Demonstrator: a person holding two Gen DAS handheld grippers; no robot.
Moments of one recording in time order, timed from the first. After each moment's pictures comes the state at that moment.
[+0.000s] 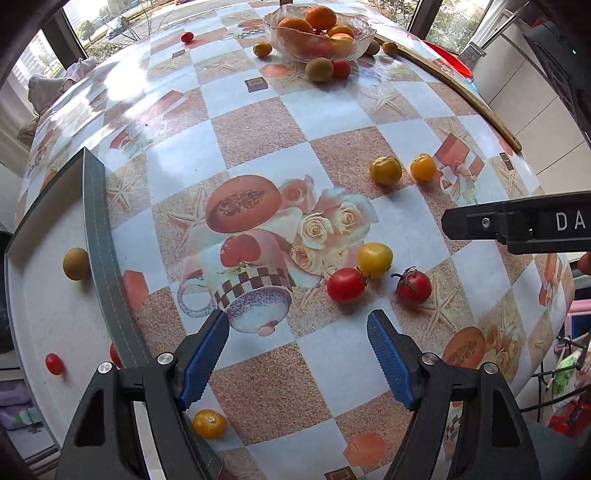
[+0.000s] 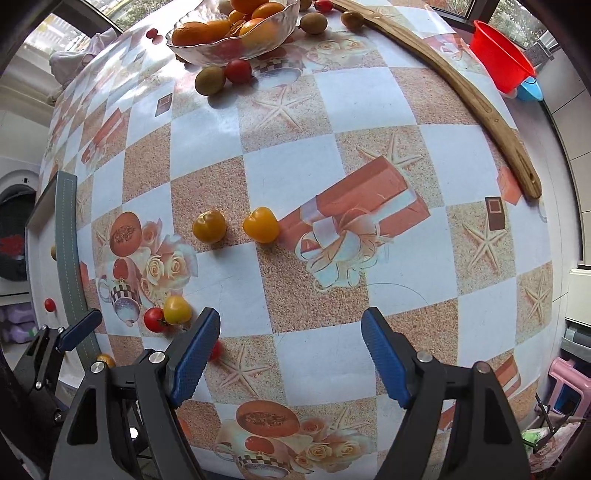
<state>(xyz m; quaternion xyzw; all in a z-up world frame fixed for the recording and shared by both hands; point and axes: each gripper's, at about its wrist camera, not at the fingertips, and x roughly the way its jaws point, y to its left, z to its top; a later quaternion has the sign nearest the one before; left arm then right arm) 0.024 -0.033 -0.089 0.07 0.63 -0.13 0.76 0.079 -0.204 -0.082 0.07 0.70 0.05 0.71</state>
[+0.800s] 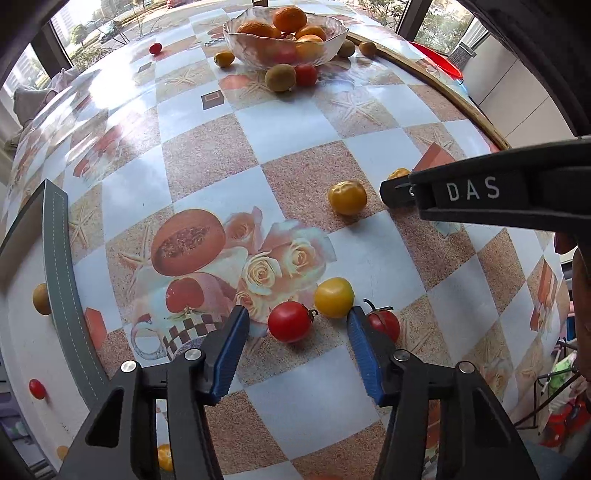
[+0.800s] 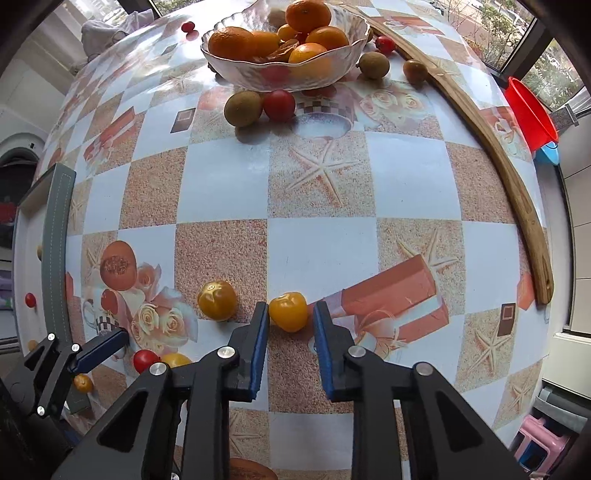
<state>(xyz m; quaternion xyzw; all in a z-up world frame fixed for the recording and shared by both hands) 0.054 -0.086 -0.100 0.07 0.62 -0.15 0.77 0.159 -0.159 -0.095 0.00 0.67 0.09 0.74</state>
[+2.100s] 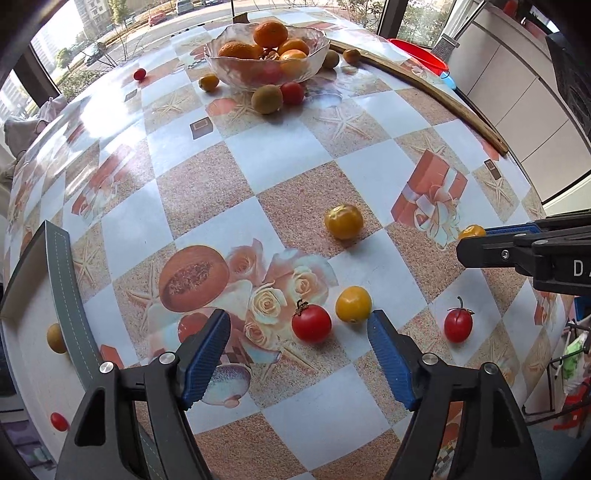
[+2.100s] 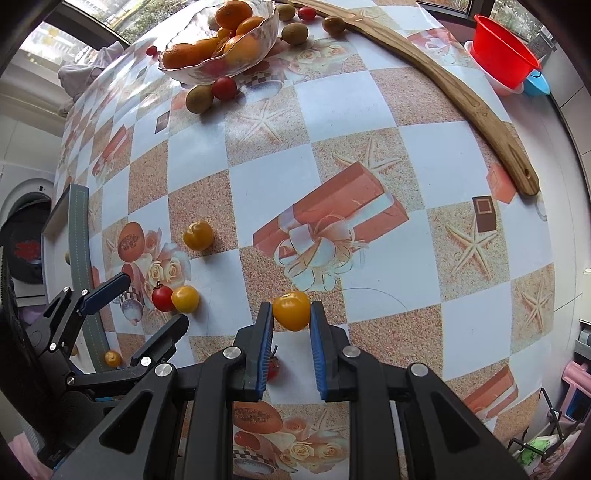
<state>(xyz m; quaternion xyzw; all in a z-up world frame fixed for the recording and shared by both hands) 0.071 -0.085 -0.088 0.11 0.60 -0.17 0.77 0.090 -0.226 -0.078 0.11 0.69 0.07 0.71</state>
